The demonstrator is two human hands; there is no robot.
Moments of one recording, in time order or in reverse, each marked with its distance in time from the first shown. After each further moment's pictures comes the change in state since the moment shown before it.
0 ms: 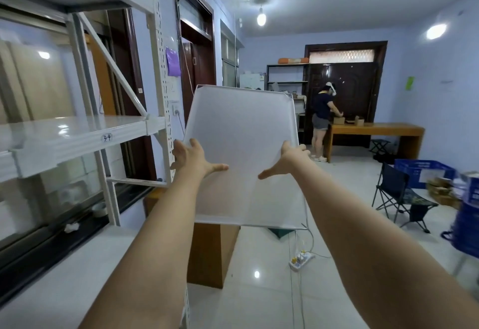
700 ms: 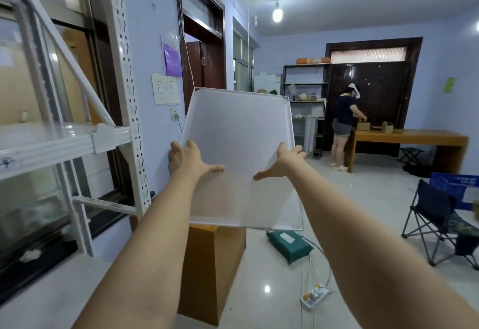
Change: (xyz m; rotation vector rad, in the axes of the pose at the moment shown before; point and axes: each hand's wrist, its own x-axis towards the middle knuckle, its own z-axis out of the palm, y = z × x) left_hand 0.210 0.075 0.110 0.075 0.075 -0.068; right_hand 0.260 -0.002 0.015 0.005 -0.008 -0.096
